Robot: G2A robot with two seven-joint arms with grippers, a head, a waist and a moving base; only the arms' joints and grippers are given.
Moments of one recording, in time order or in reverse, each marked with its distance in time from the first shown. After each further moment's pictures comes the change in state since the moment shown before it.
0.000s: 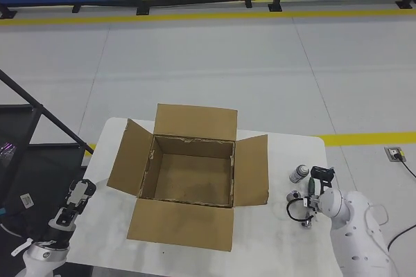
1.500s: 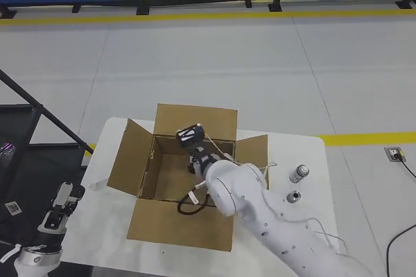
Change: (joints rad) left arm 0.036 -0.009 -0.031 0.001 -0.037 0.005 0.067; right arm 0.444 -0.163 -0.893 -0.115 0.240 0.115 -0.199
